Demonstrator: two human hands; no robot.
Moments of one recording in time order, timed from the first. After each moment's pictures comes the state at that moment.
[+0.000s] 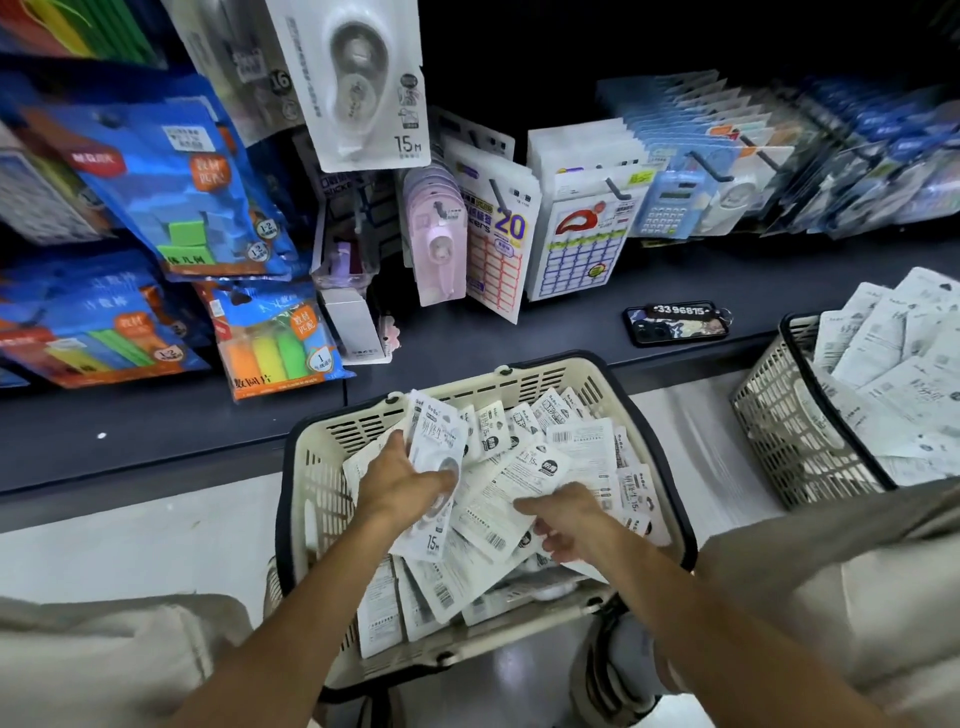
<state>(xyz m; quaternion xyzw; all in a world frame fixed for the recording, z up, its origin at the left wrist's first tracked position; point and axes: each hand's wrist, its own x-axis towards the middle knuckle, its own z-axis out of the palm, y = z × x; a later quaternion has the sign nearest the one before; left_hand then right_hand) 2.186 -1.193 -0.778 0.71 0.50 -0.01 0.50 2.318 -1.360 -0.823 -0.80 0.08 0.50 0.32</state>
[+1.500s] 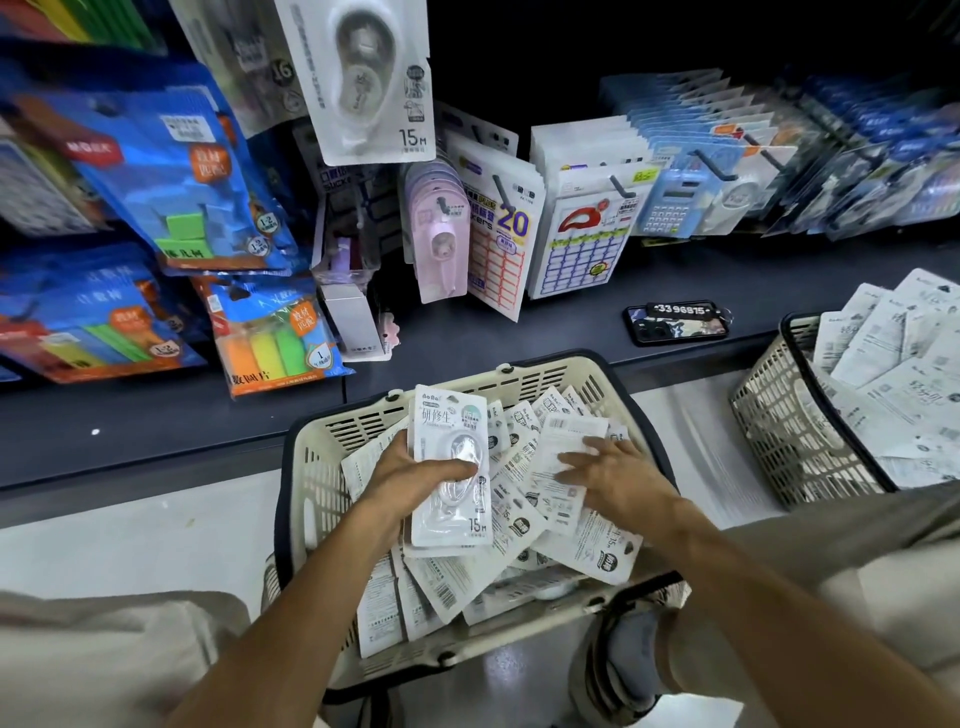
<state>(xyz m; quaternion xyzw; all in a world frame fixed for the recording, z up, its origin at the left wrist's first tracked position) 2.187 -1.190 -0.780 0.56 0.47 0.00 0.68 2.379 -1.395 -0.802 -0.79 -0.56 0.22 -0.15</state>
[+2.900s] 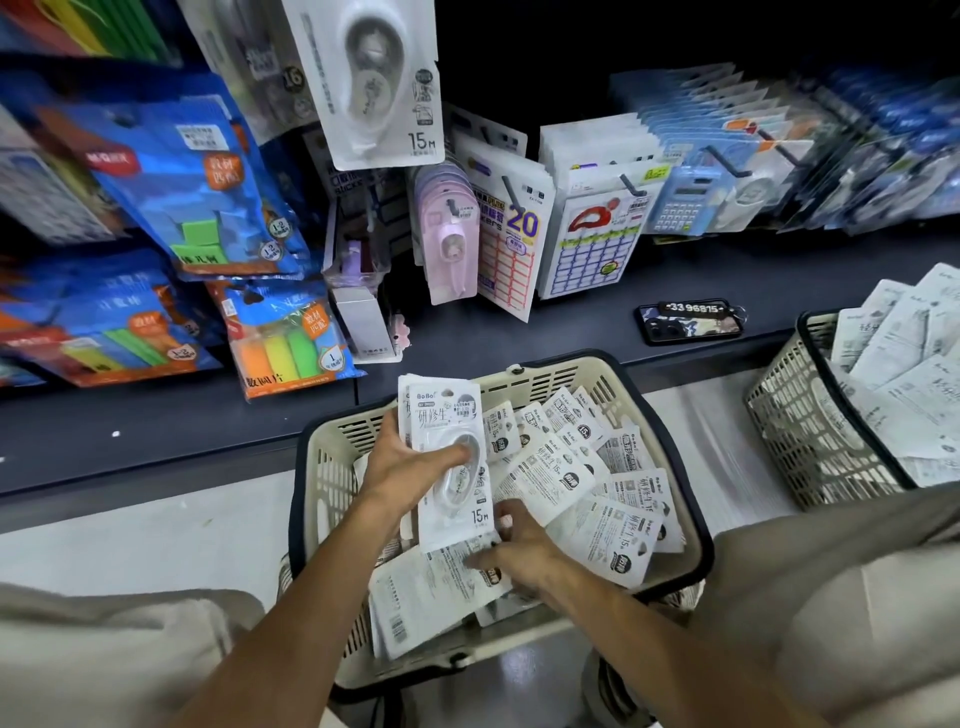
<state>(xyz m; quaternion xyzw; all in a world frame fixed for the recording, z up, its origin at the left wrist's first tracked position) 2.187 -1.179 -0.777 0.61 0.48 0.09 0.62 2.256 -1.345 -0.843 -0.72 -0.08 0.58 0.37</state>
